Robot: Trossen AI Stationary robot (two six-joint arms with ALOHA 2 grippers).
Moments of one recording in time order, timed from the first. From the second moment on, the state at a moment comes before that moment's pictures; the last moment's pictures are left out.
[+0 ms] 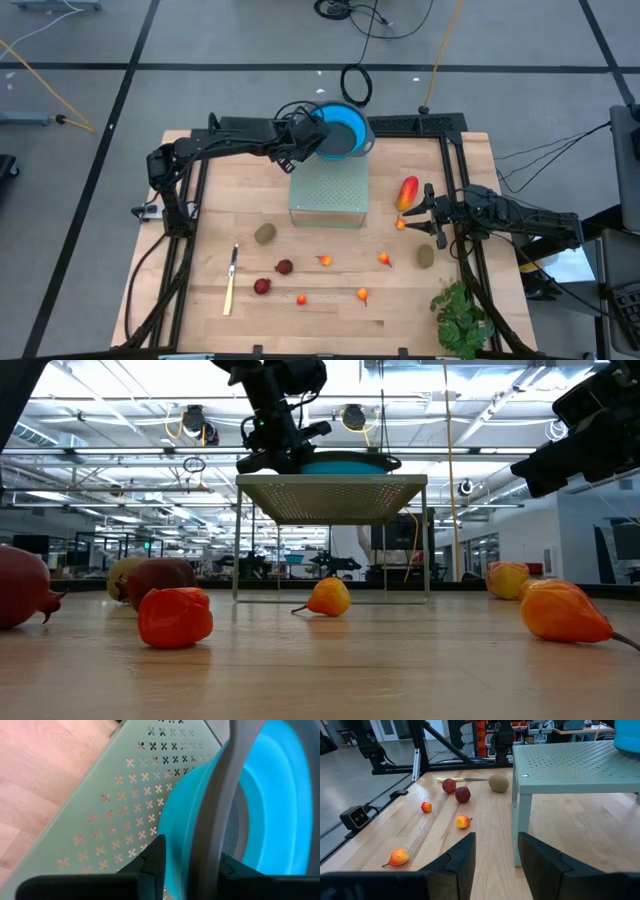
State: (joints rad) left arm 0.34 1.82 1.63 -0.75 -0.37 -1.76; right arm -0.14 0.04 0.12 -0.26 -0.26 0.04
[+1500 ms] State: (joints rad) left arm 0.31 1.82 1.63 -0.75 -0.47 -1.79; right arm -0.14 0.04 0.12 -0.26 -0.26 0.04
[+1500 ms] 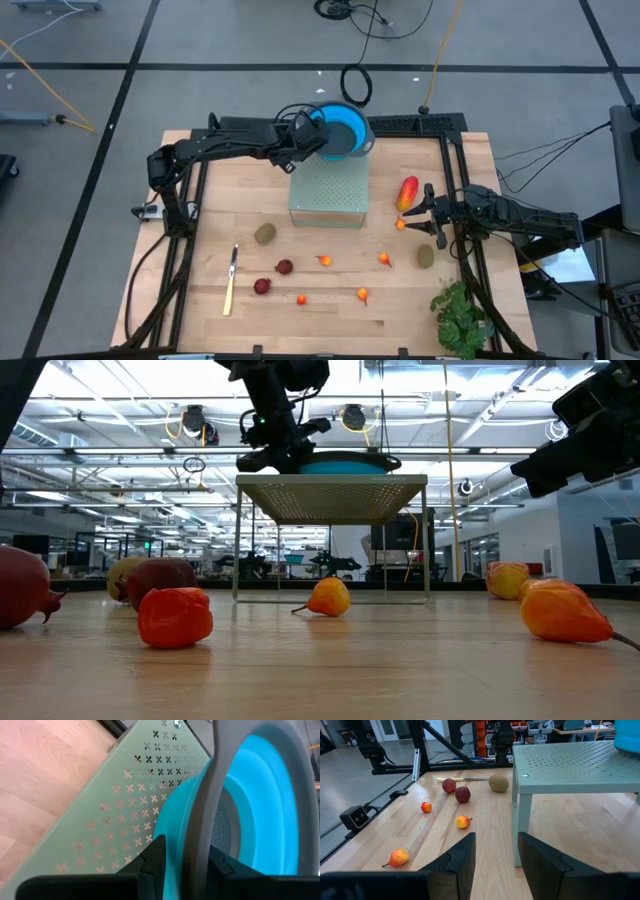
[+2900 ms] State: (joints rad) left arm 0.30 1.82 1.63 -0.75 -0.44 -1.76; right arm -0.14 0.04 0.12 -0.26 -0.26 0.04
